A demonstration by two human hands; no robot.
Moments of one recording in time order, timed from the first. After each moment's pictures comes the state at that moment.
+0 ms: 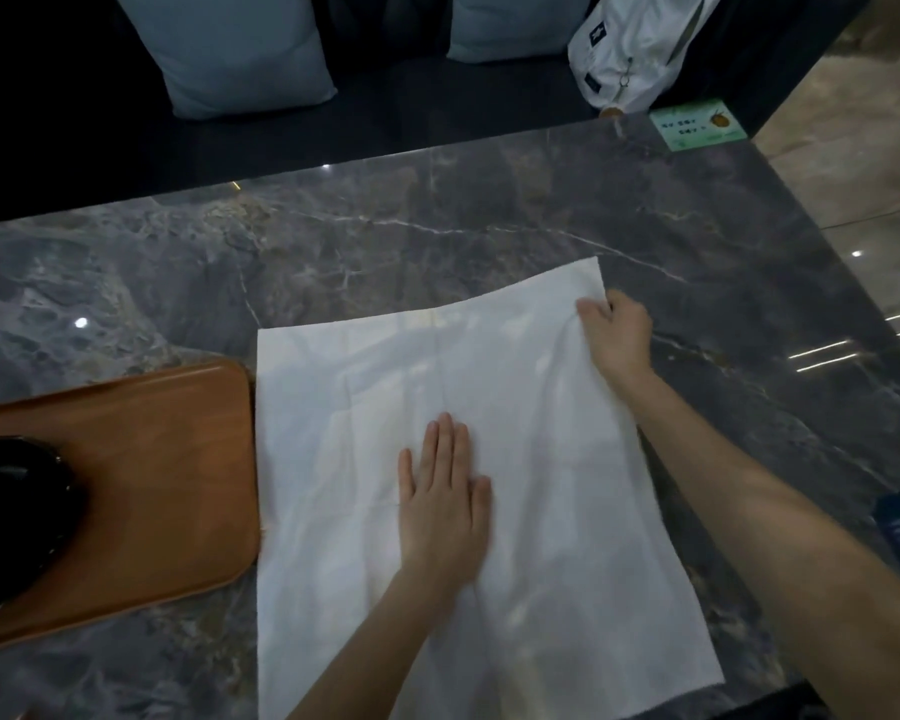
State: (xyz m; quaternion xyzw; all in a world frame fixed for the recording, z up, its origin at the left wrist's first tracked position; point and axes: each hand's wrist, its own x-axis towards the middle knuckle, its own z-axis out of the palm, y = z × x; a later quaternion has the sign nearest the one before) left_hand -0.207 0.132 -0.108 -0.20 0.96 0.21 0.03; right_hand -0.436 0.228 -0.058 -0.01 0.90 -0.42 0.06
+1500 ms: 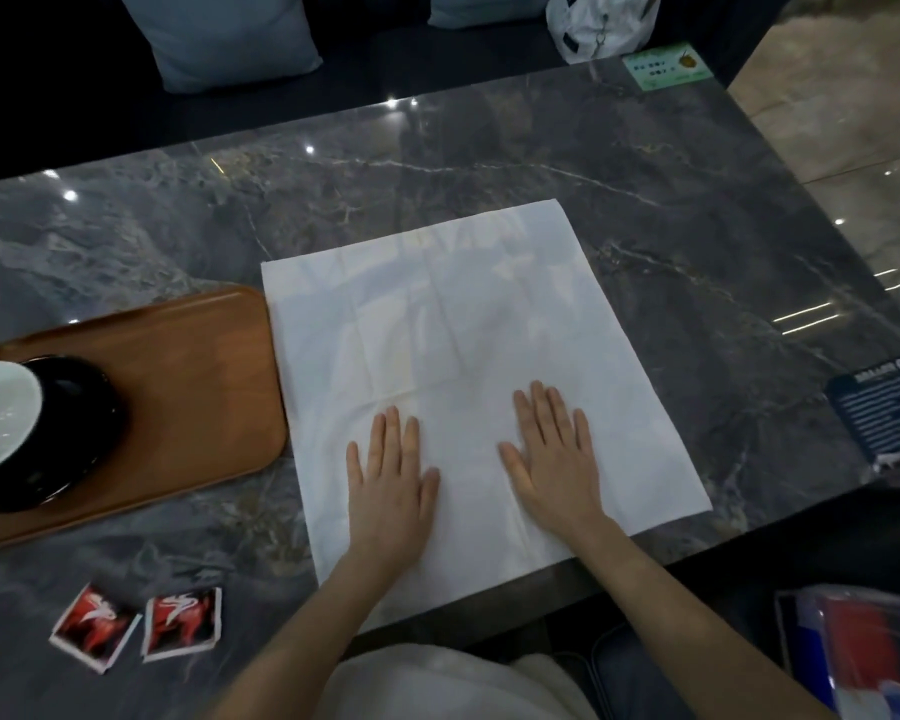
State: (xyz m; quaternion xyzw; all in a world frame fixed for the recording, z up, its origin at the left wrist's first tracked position) left_hand -0.090 0.114 -0.109 -0.17 0.97 0.15 0.07; right_hand -0.190 0.285 -0.116 -0.23 0.96 -0.09 0.12
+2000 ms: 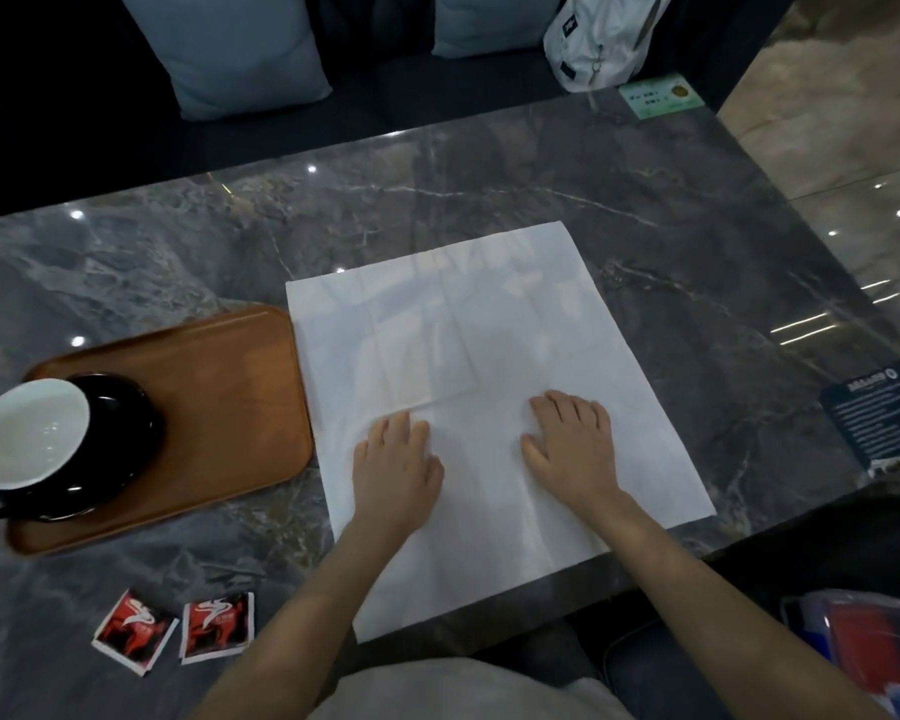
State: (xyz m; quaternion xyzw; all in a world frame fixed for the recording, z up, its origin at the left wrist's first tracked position) left_hand -0.121 0.085 -0.070 -0.17 0.97 0.15 0.09; right_hand -0.218 0.273 -0.086 -0.23 0.97 -0.09 0.08
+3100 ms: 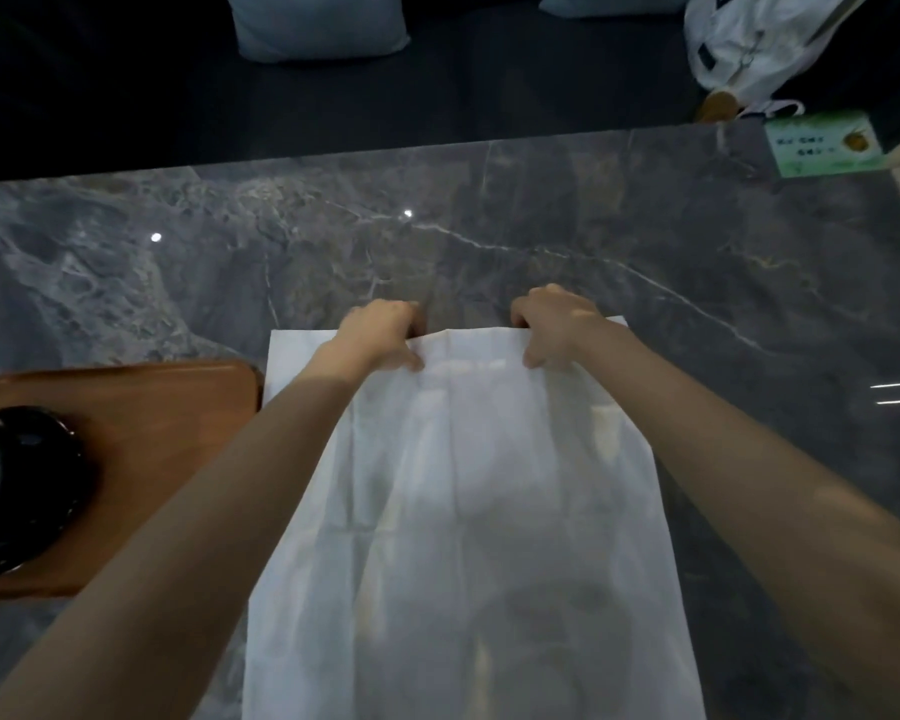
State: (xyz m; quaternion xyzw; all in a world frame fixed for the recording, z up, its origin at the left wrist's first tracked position) left_hand -0.373 -0.037 -0.052 -0.20 0.94 0.17 0.24; right_hand -0.499 0.124 -0.048 -0.39 0.86 0.06 0.32
